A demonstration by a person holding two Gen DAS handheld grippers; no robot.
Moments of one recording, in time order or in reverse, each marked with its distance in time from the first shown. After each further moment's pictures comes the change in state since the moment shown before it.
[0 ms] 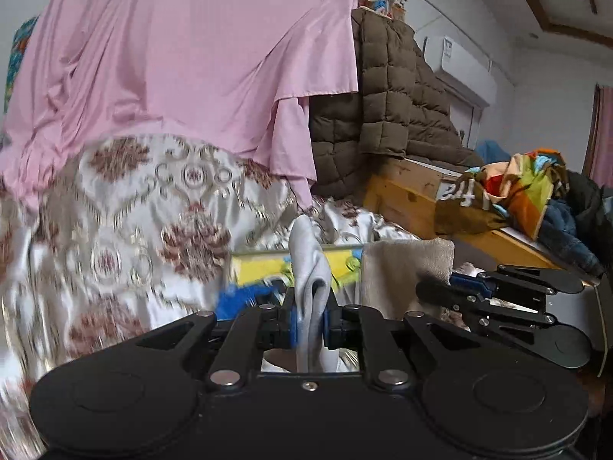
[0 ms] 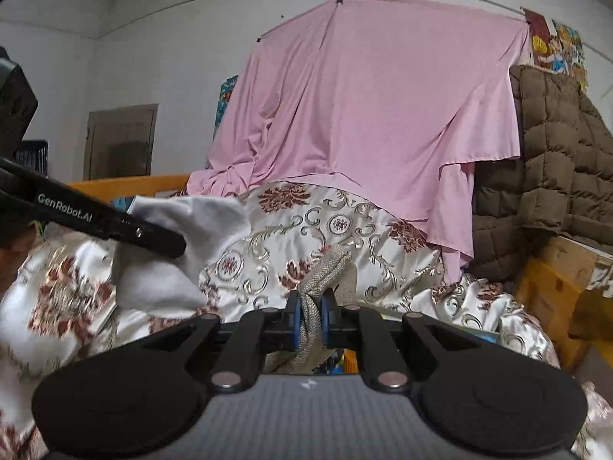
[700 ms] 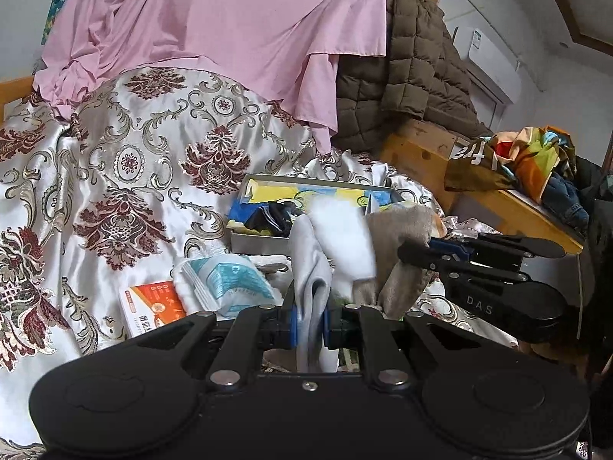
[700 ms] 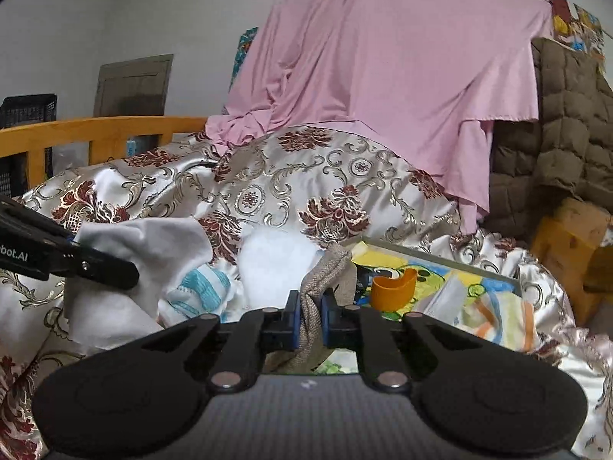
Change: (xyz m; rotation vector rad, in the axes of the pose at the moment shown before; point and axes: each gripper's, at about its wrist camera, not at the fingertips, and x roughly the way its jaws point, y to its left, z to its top) left arm -0.038 -0.006 -0.126 -0.145 0.062 0.029; right arm -0.010 0.052 -0.068 -0.056 0.130 -0.002
